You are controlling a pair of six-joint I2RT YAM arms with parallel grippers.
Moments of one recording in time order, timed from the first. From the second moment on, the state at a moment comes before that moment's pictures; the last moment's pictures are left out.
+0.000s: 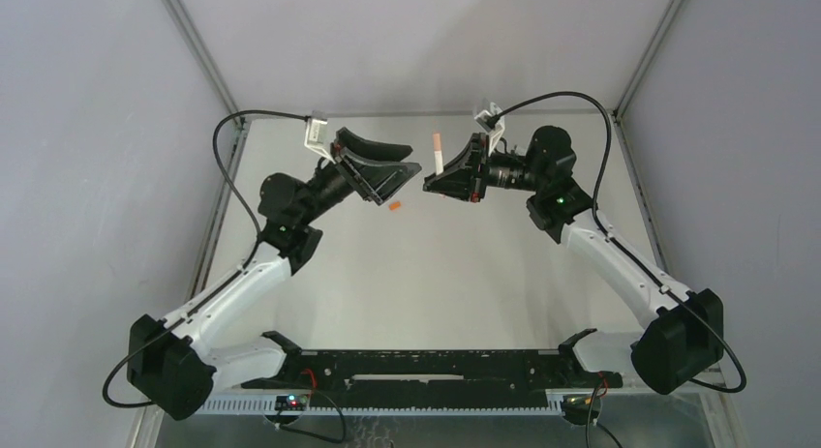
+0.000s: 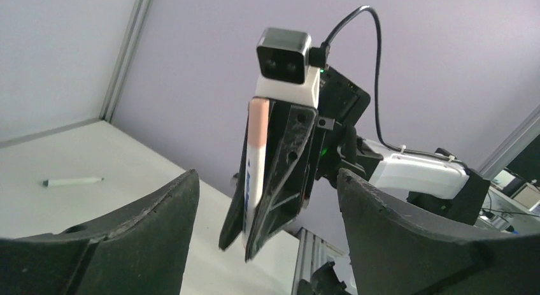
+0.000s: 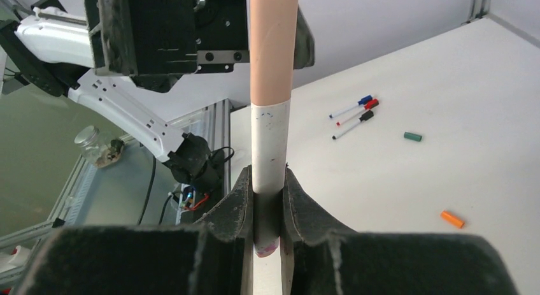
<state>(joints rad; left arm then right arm) -0.55 1.11 0.88 0.69 0.52 -0.80 0.47 1.28 1.11 0.29 -0.96 0.42</state>
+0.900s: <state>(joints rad) -0.60 1.36 0.93 1.00 0.64 -0.97 0.49 1.26 1.08 0.31 -0.97 0.44</state>
